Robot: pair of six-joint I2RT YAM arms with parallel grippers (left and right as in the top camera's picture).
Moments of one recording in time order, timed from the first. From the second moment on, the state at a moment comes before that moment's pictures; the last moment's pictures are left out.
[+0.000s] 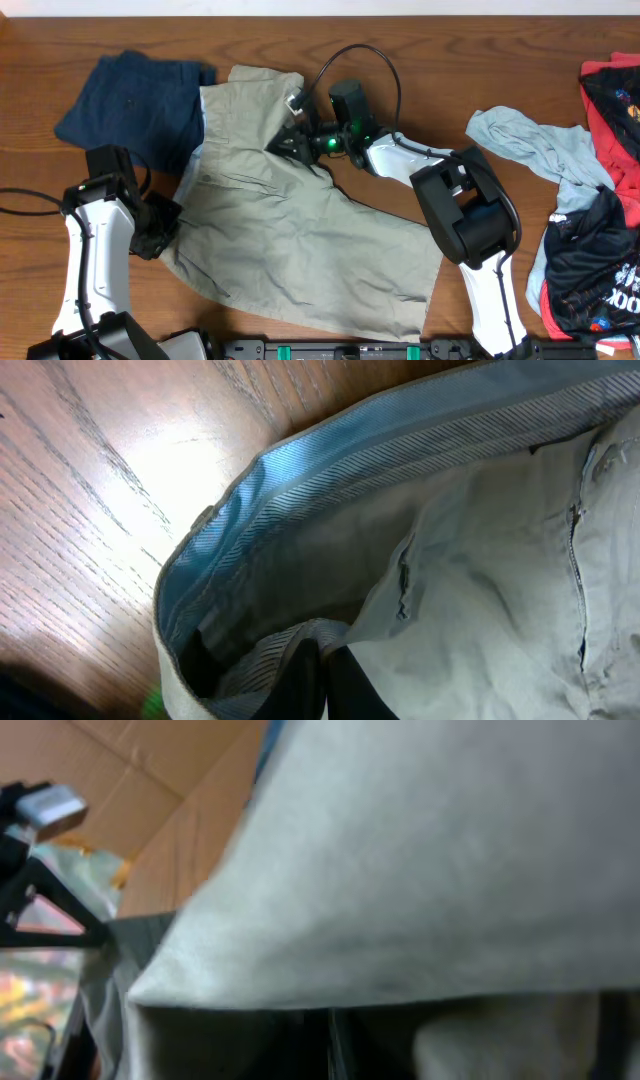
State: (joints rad) left arm 0.34 1.39 0.91 -1.03 0.10 -0.67; right arm 0.54 2.28 1.41 0.28 -0.92 0.27
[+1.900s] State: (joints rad) left arm 0.34 1.39 0.91 -1.04 0.11 -0.67; right arm 0.31 2.04 1.54 -0.67 0.18 0.14
